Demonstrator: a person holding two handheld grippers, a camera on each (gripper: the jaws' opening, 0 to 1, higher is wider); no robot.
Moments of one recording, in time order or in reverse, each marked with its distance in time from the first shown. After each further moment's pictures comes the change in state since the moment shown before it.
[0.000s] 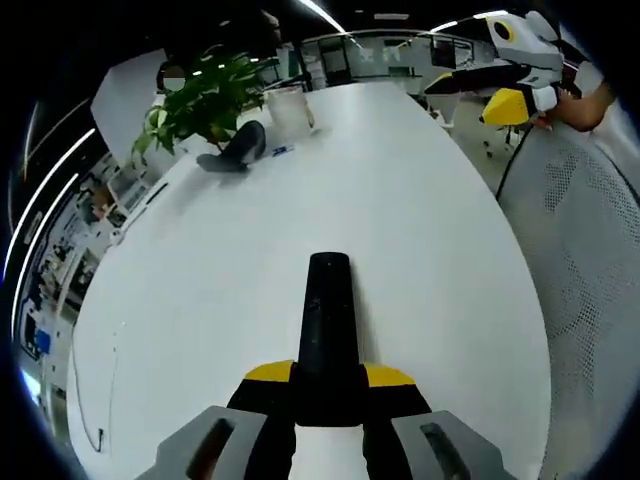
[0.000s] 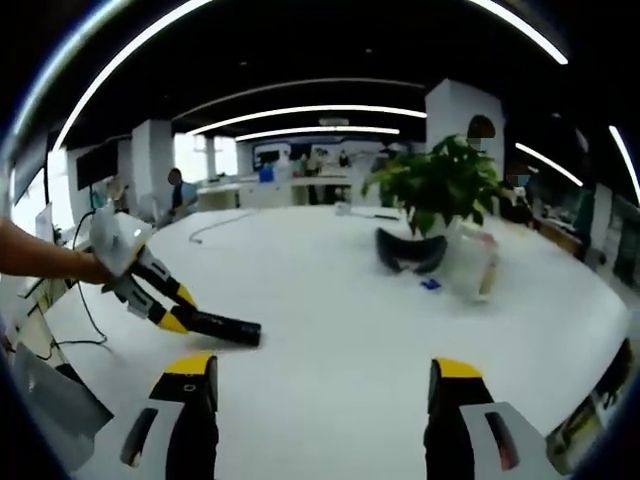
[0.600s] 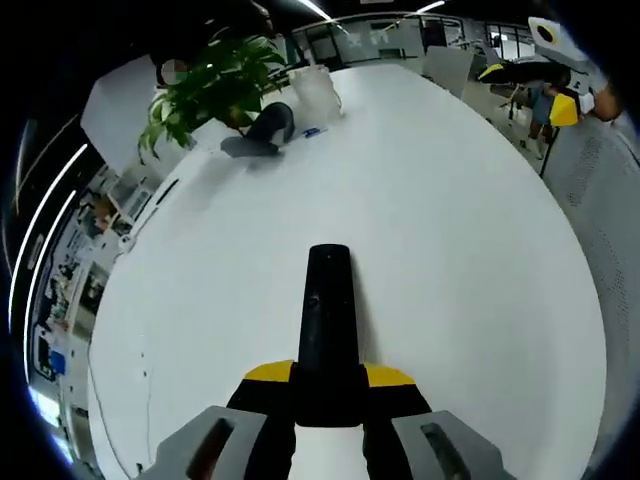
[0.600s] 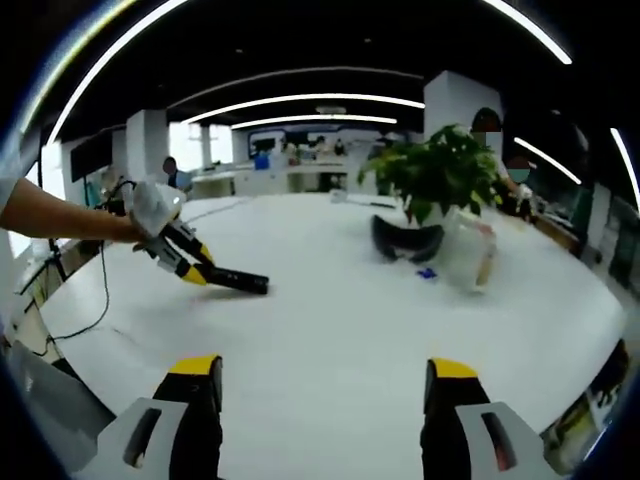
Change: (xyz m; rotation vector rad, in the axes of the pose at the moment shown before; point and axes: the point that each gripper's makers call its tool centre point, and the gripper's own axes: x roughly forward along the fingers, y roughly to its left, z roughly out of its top) left arm 0.024 0.097 -0.004 0.070 0.060 0.034; right arm 0.003 -0.004 -0.008 -0.007 0.051 -0.021
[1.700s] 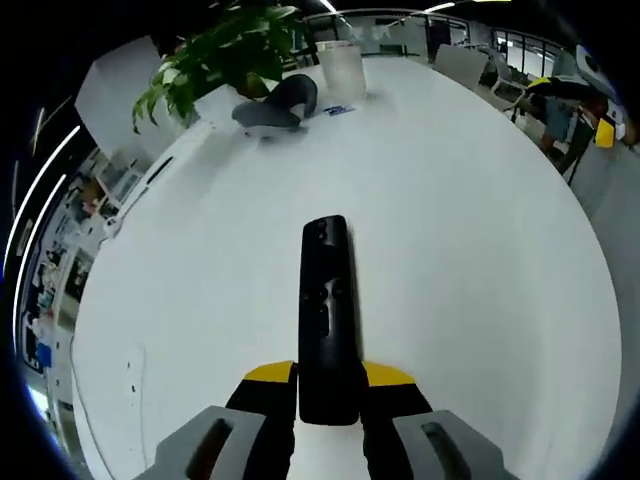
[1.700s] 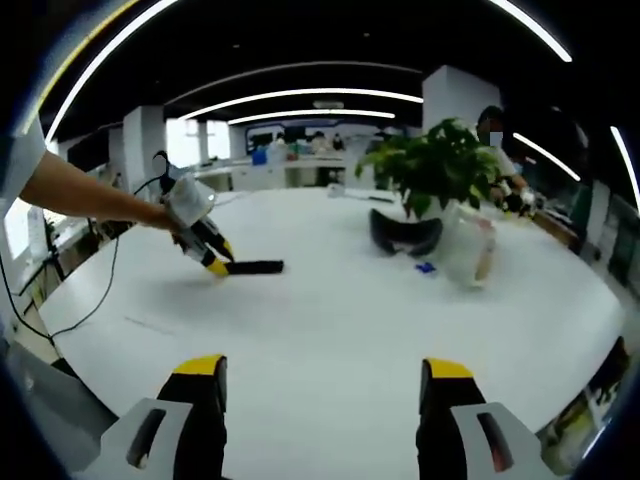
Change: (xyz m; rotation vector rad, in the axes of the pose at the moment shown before) left arm 0.037 0.032 -0.002 -0.037 0.028 -0.054; right arm 0.001 -0.001 -0.003 0.006 0.022 -0.005
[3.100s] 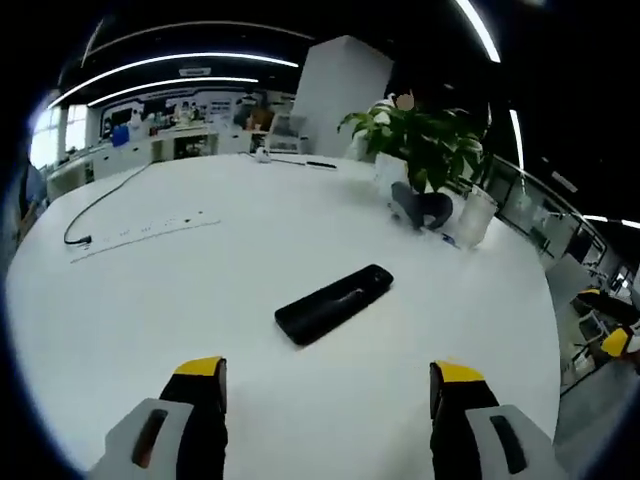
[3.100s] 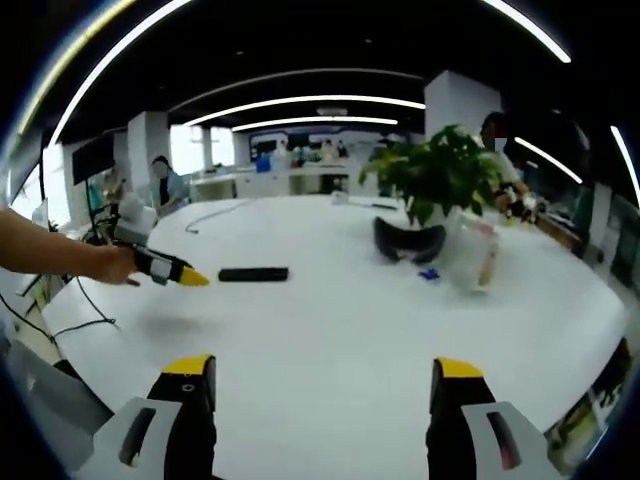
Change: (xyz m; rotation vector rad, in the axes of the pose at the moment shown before) left arm -0.065 -0.044 -0.033 -0.885 -0.398 0.244; right arm -0.002 0.005 0.004 -0.003 -0.031 0.021
